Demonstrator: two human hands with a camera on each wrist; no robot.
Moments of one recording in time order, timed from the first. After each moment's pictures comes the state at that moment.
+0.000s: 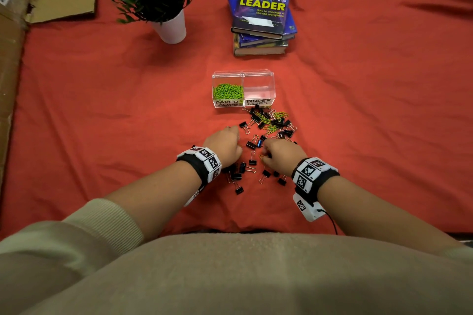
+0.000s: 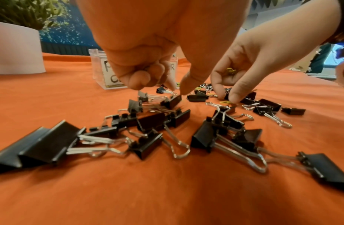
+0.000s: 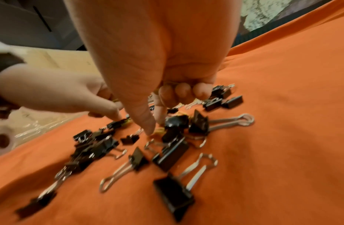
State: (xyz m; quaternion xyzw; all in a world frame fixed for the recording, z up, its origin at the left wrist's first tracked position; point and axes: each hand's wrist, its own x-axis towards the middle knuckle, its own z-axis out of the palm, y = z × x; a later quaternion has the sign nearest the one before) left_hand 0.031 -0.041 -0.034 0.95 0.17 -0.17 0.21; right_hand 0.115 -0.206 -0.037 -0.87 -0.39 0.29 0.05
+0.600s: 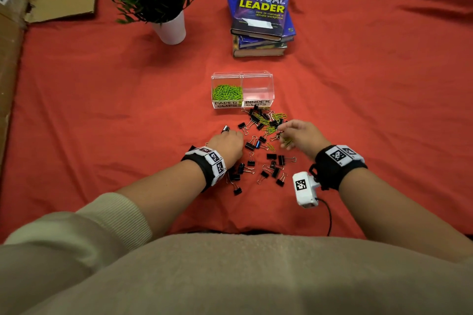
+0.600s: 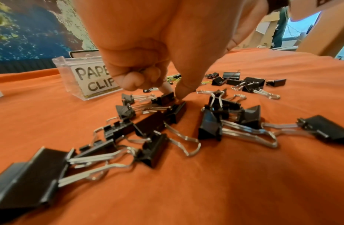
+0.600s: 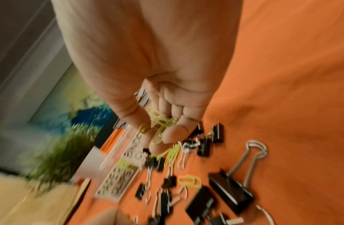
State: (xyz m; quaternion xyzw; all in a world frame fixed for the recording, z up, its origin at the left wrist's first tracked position) left_hand 0.038 -0.053 -0.031 0.97 0.10 -0.22 0.09; right_hand 0.160 -0.223 -0.014 -0.77 -0.05 0.43 0.46
